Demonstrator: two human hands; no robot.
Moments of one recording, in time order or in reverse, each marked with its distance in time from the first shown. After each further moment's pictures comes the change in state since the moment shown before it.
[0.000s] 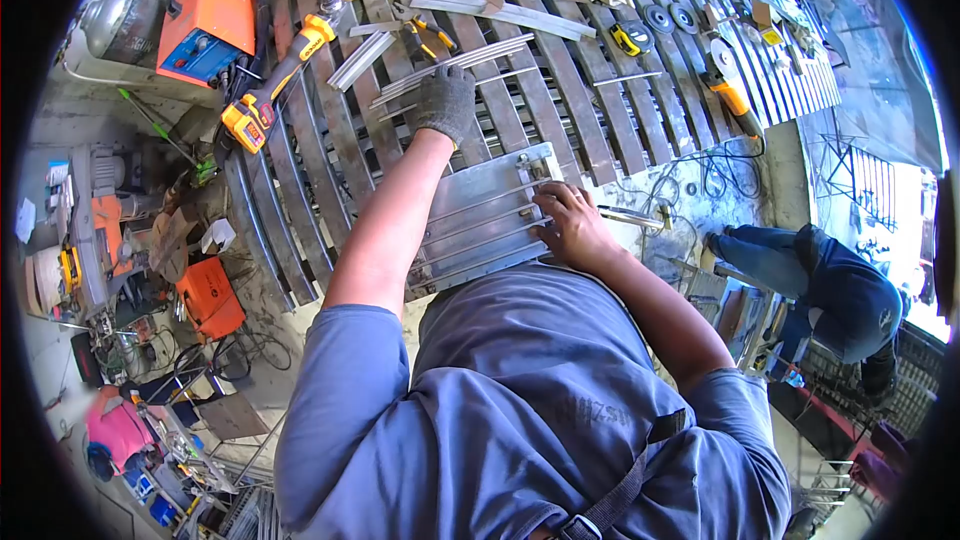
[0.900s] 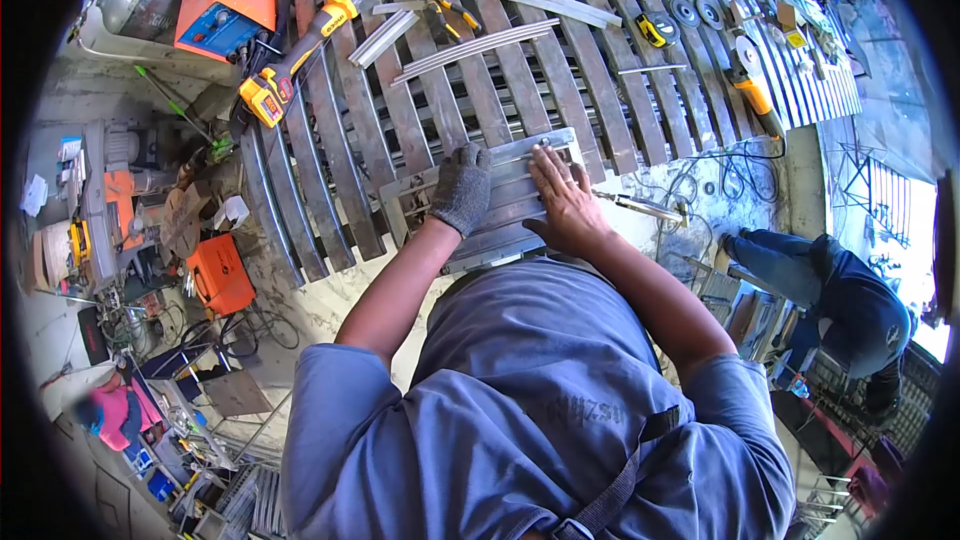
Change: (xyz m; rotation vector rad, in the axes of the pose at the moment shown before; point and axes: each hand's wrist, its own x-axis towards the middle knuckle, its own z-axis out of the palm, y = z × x) left_hand -0.181 0.049 -0.027 -0.285 -0.099 -0.032; right_hand 0.026 -0.021 0.030 -0.193 -0.124 0.018
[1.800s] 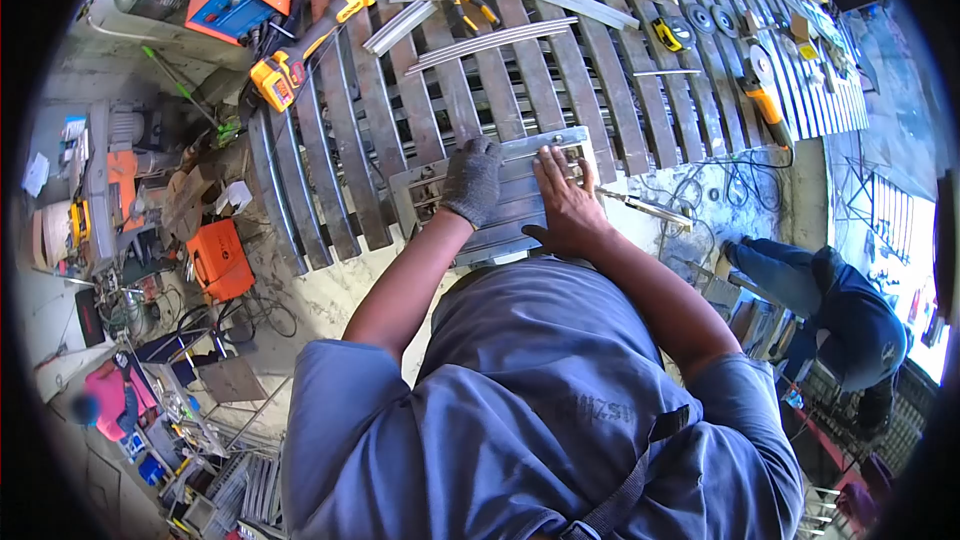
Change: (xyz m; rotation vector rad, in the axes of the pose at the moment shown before) left_hand 0.002 -0.005 0.001 -0.205 0.081 -0.044; right_hand 0.007 -0.018 -0.005 -0.075 -0.095 -0.019
